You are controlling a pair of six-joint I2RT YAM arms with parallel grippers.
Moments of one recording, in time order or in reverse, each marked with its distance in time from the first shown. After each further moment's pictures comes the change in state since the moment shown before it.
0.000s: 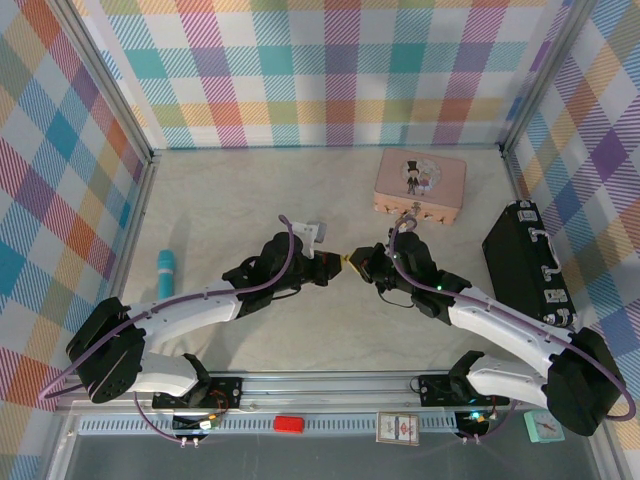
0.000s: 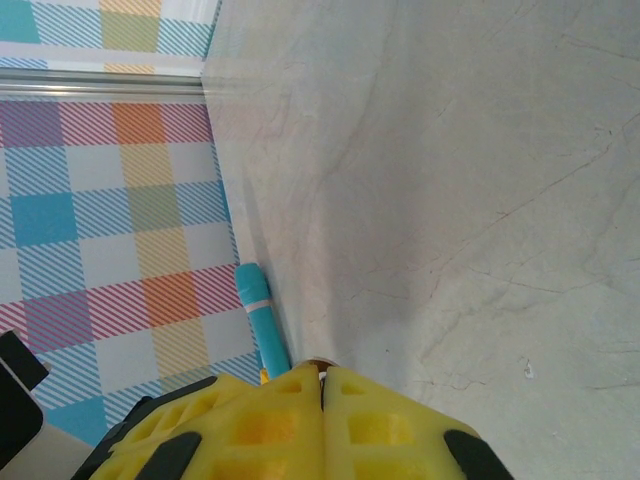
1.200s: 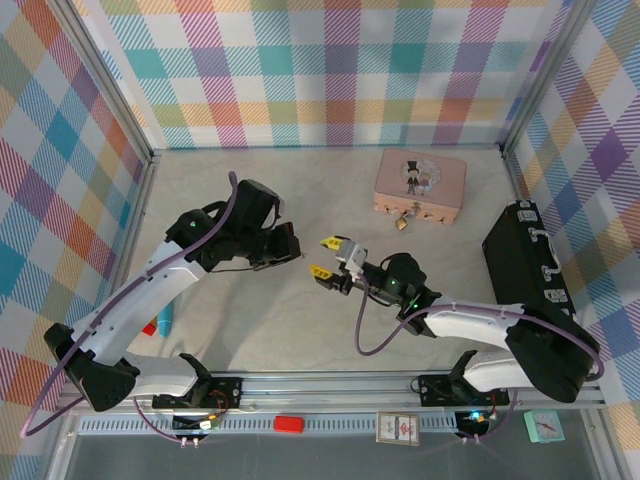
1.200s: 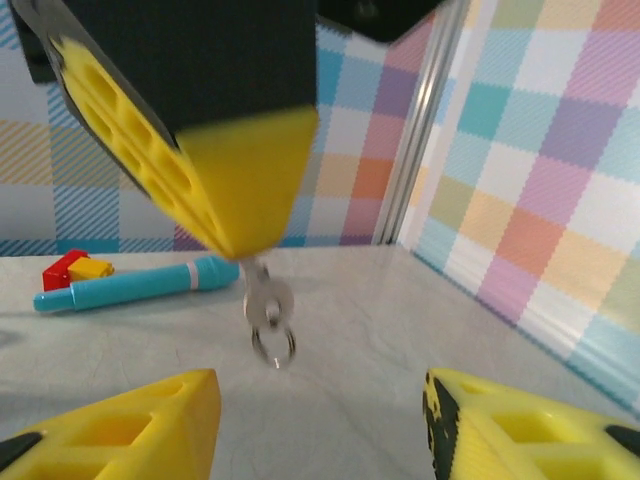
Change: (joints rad) left arm 0.155 -0.042 0.646 -1.178 0.065 -0.182; right arm 0.145 0.208 -0.166 0.939 -0.100 -1.592
